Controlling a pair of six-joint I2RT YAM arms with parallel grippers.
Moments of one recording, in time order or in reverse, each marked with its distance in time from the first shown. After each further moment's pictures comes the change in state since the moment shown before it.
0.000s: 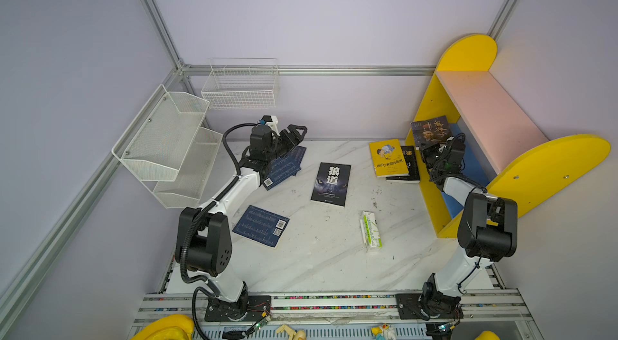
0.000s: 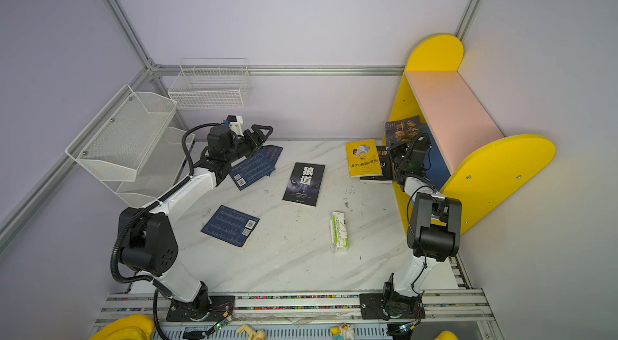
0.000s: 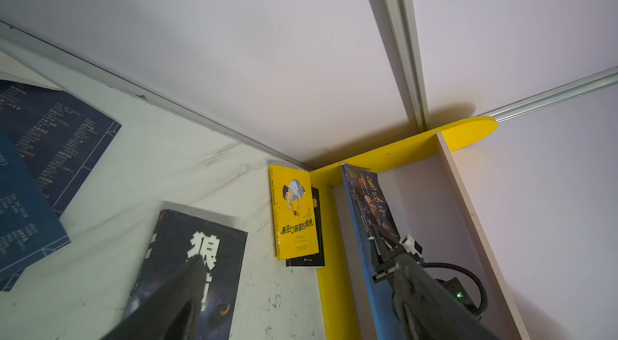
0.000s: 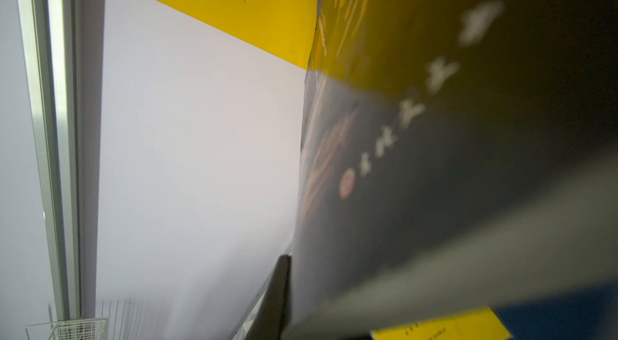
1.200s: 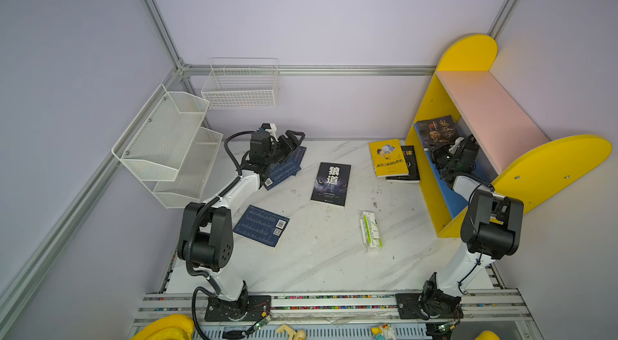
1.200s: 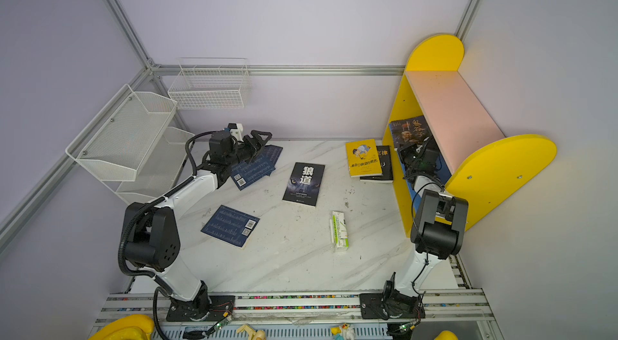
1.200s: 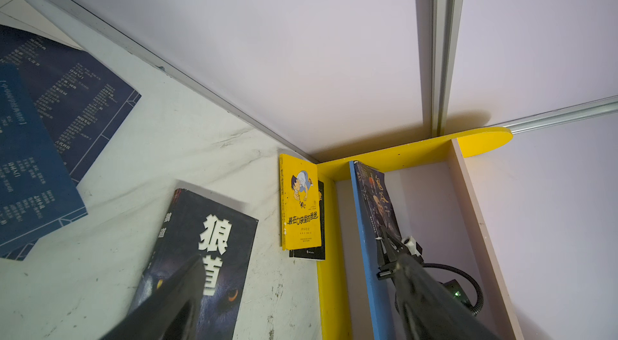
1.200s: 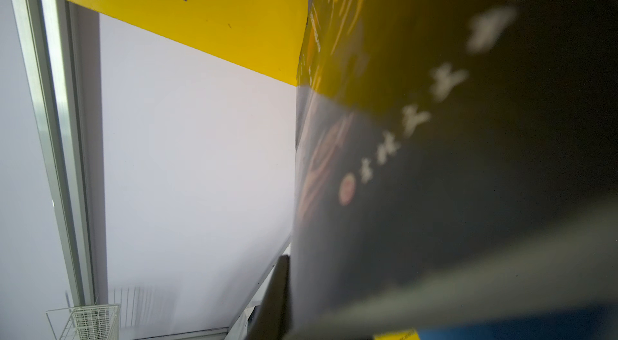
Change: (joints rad) left arm 0.026 0.060 -0.042 0.064 0.050 -0.081; right arm -0.103 0.040 0.040 -0.031 -0.186 -0.035
